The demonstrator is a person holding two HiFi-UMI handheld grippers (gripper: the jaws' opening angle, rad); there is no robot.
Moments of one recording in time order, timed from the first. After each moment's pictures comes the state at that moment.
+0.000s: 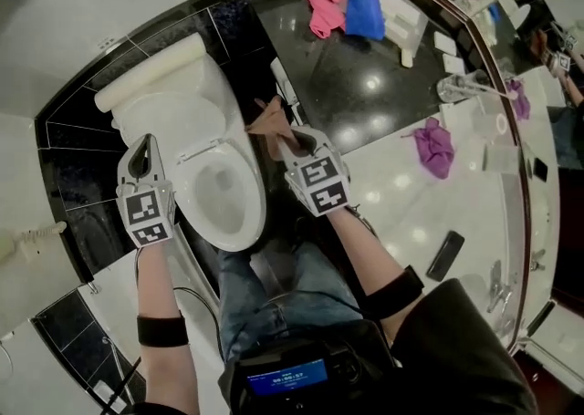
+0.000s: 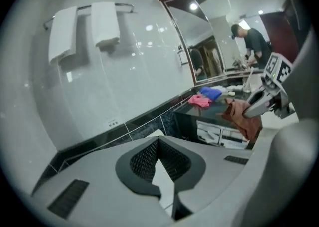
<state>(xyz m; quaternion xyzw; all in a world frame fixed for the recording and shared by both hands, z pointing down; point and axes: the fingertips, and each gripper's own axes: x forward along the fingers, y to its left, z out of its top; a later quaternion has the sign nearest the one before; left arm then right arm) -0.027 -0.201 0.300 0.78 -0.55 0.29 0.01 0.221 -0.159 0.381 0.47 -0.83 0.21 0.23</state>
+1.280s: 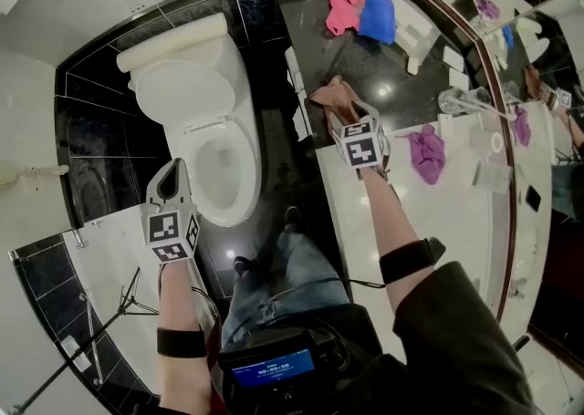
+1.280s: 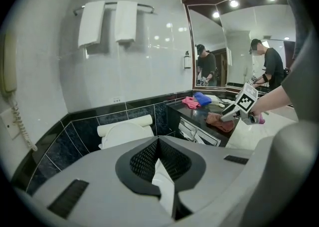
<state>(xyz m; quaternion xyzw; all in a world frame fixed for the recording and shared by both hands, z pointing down) 0.000 -0.055 0.307 0.75 -0.59 0.25 0.14 0.373 -0.169 0.427 0.50 -0.76 0.18 0.38</state>
